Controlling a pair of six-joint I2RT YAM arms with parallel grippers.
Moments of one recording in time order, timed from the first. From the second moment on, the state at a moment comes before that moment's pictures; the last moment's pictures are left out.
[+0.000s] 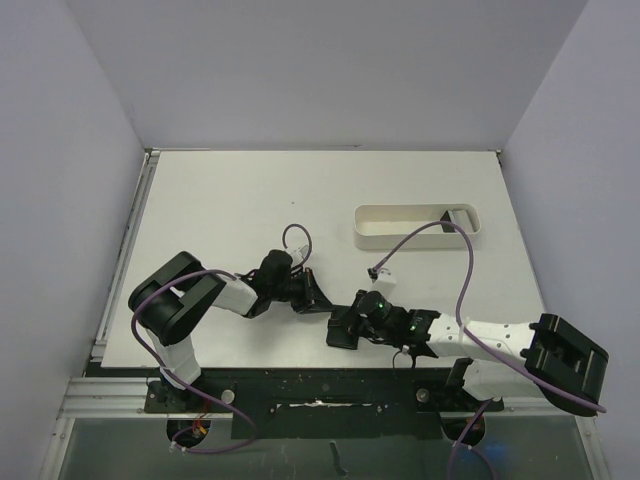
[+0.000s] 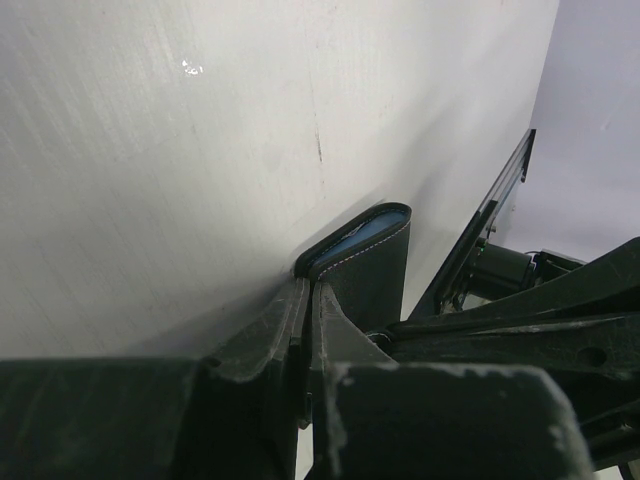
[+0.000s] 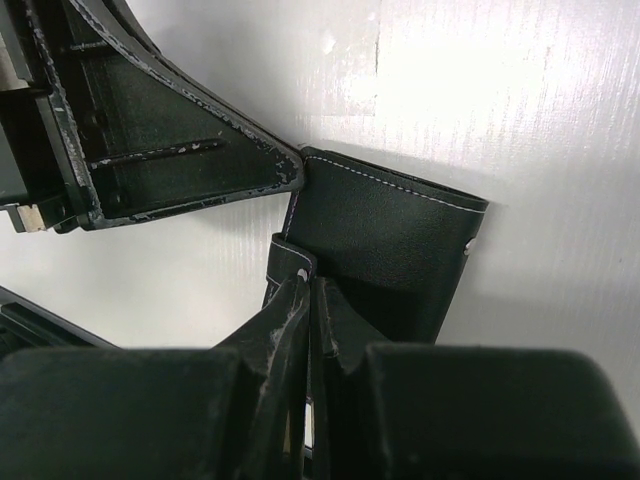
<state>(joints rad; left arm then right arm) -0.69 1.79 0.59 0.55 0.52 -1.00 1.03 1.19 0.43 -0.02 0.28 1.04</state>
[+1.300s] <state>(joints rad) -0.70 1.79 0.60 0.52 0.51 -1.00 1.02 1.21 0.41 0.01 0.25 1.07</state>
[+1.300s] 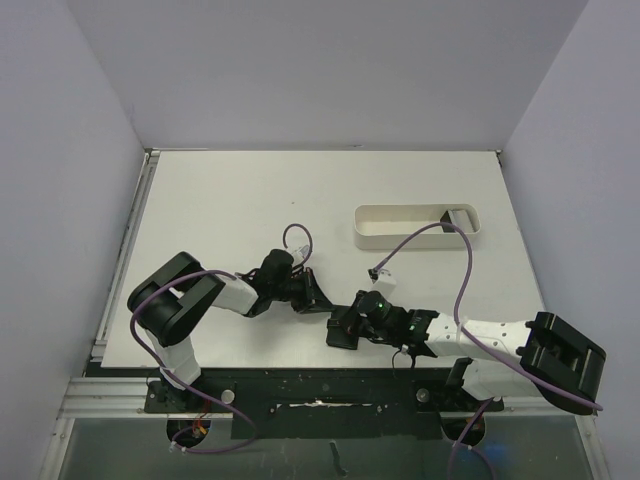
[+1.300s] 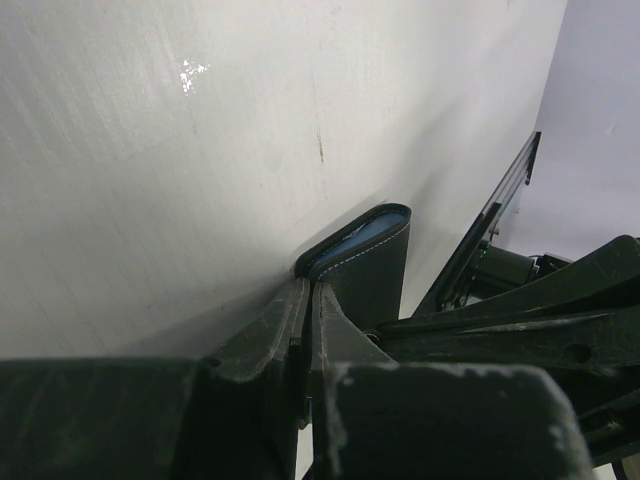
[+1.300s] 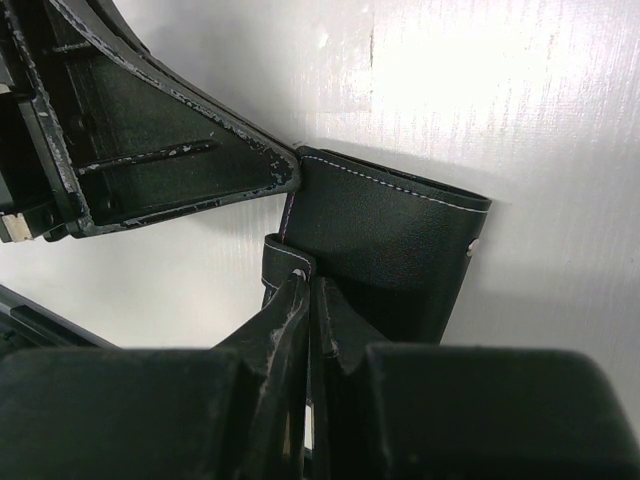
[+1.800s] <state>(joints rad) -0.70 1.78 0.60 0.51 0.51 -1.00 1.02 1.21 0.41 0.01 0.25 1.10</state>
